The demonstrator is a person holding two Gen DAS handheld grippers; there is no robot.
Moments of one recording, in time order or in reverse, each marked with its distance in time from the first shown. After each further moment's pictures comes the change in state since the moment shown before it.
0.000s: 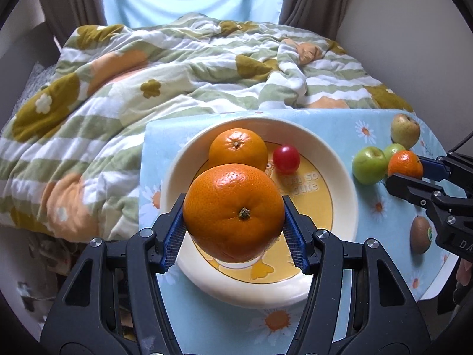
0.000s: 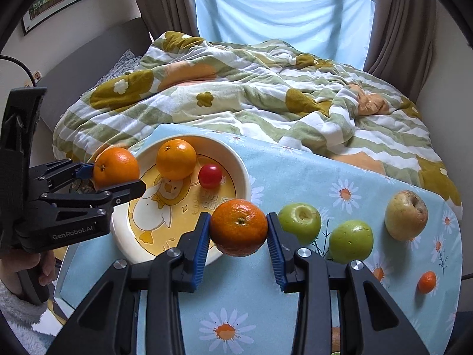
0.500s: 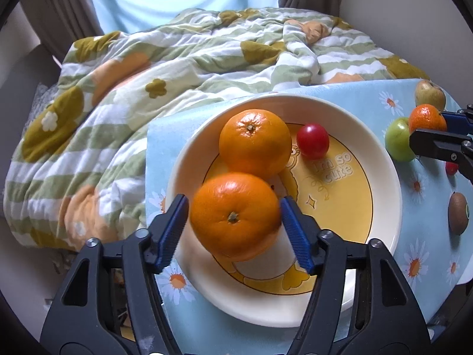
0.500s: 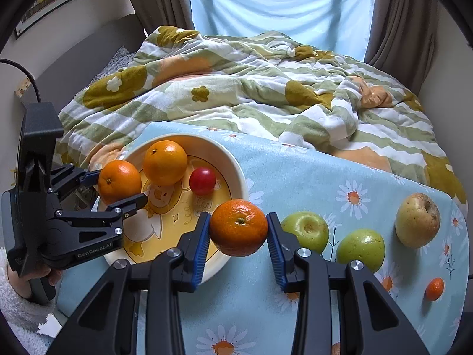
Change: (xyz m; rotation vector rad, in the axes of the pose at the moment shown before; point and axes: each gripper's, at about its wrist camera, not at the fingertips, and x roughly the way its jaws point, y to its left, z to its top) left arm 0.027 -0.006 -0.003 0.117 0.026 0.110; right arm 0.023 -0.006 0.011 0.009 0.023 0.004
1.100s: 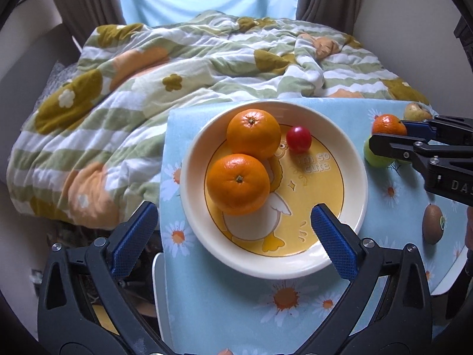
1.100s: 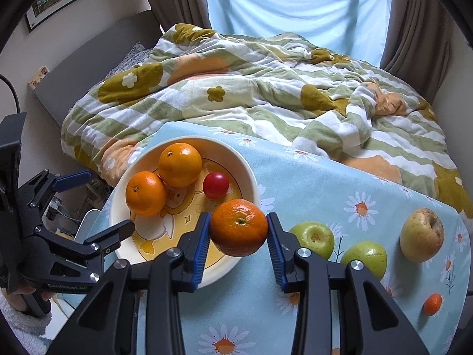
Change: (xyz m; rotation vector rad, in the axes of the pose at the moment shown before) left arm -0.054 0.002 -0.021 -0.141 -0.005 -0.001; right arm -0.003 0.005 0.007 -0.059 0.016 0.071
